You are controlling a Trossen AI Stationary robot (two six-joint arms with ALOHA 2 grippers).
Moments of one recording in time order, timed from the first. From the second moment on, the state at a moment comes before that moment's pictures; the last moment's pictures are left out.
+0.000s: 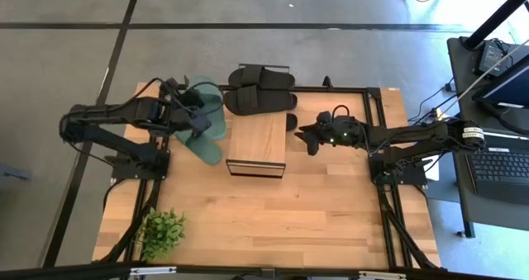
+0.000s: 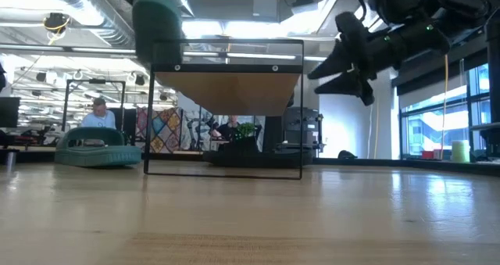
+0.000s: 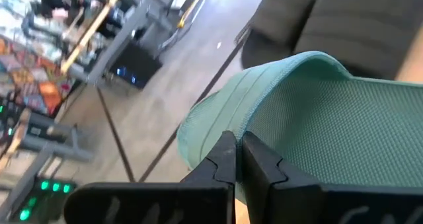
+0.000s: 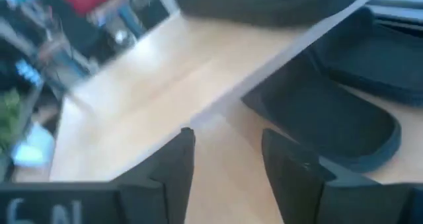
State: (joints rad) left arm 0.02 1.12 1.27 -1.20 -1.00 -0.28; right arm -0.19 1.16 0.45 0.36 0.12 0.56
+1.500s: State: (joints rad) left arm -0.16 1.46 1.27 -0.03 -1.12 0.77; right arm -0.11 1.17 0.60 0.55 0.03 0.65
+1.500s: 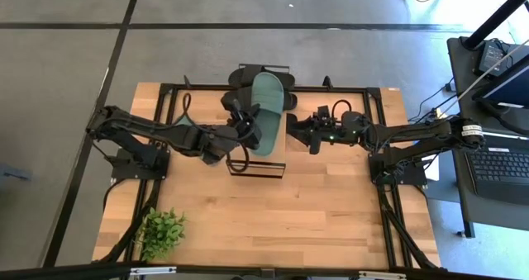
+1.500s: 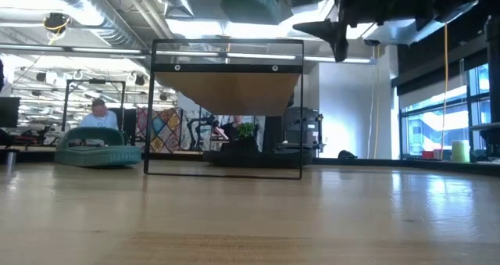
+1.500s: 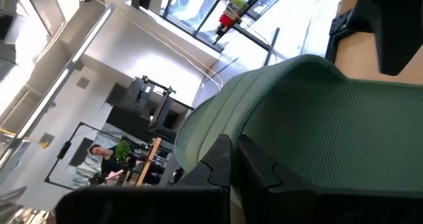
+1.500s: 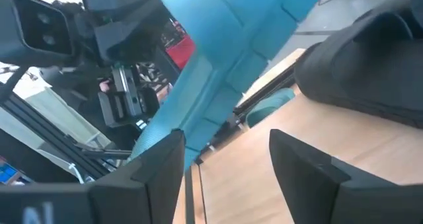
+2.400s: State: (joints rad) left arm -0.16 1.46 1.27 0.00 -1.12 0.80; right arm -0.05 1.36 0.60 0.83 0.08 0.71
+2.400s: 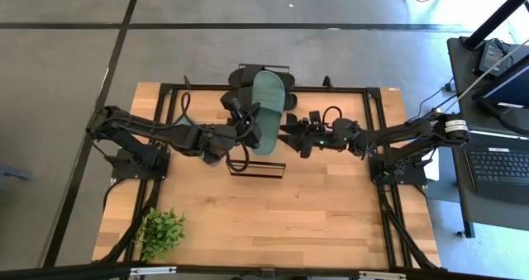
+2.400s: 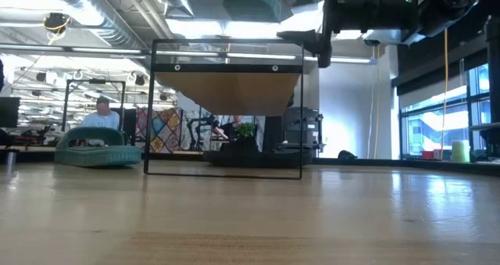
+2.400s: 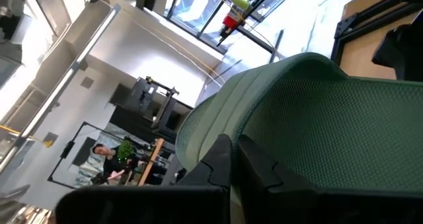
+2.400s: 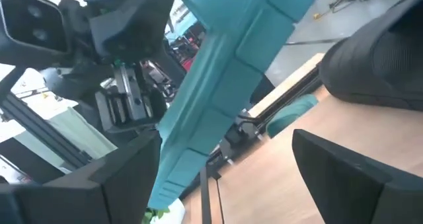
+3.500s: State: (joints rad) left arm -0.13 1.46 1.27 0.02 -1.16 0.82; right arm -0.02 1.52 0.81 0.76 0.00 0.60
